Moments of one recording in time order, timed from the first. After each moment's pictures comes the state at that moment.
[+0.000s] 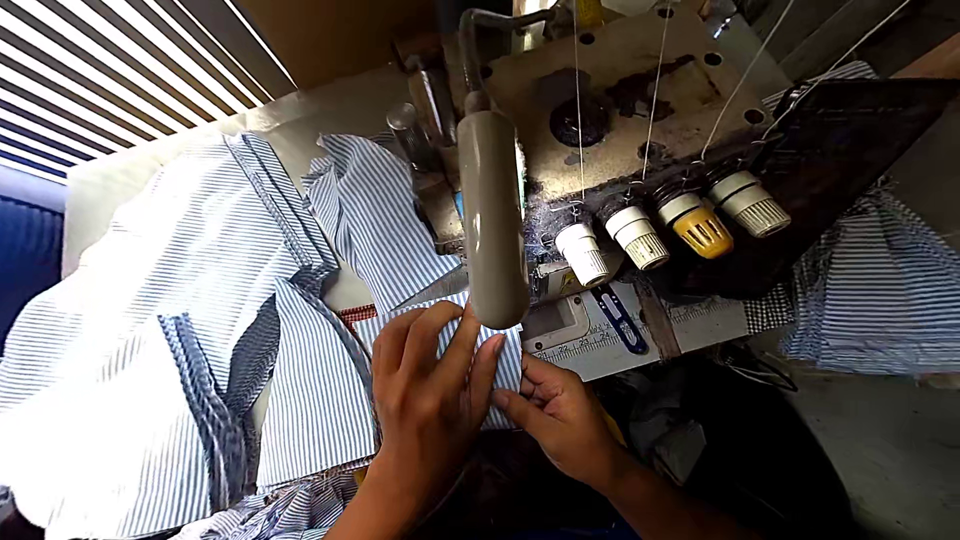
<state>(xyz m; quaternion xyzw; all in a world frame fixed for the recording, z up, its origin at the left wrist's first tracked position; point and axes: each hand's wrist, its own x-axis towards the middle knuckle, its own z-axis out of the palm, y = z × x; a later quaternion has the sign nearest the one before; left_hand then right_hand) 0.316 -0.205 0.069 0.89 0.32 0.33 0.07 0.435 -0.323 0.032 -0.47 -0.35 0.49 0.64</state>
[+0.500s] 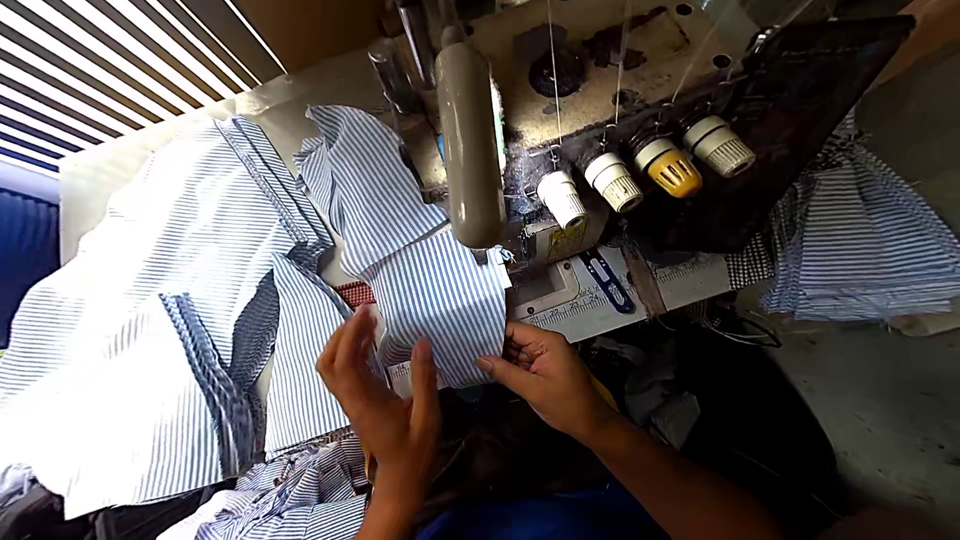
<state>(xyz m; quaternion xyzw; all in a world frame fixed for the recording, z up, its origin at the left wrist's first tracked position) 0.270 -0.234 0.044 0.73 0.39 0.45 0.33 0.426 -0.323 0.025 -0.51 -0.35 0.46 0.63</state>
